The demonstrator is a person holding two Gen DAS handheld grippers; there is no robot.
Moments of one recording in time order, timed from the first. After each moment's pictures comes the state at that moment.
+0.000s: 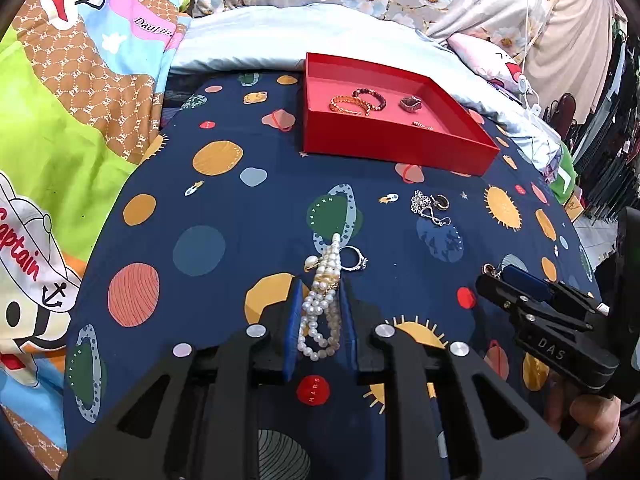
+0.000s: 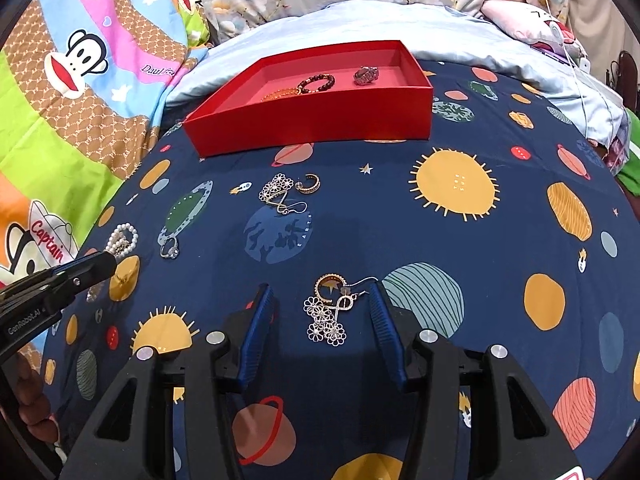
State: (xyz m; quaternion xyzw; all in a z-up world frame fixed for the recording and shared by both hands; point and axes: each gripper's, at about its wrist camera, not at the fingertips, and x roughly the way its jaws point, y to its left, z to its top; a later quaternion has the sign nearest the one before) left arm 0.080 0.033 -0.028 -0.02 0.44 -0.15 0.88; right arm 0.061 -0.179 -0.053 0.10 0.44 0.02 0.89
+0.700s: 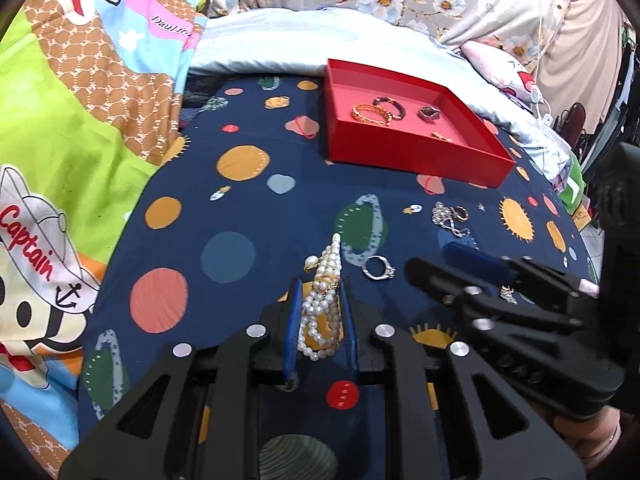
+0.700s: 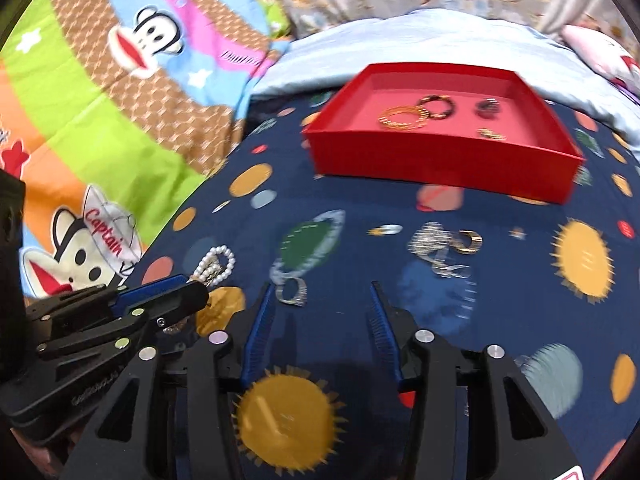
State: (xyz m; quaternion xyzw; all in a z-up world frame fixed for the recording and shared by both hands) left arm 0.085 0.052 -0.024 -0.03 0.44 -0.13 0.89; right arm 0.102 -0.098 -0.035 0.07 0.43 0.15 0.89
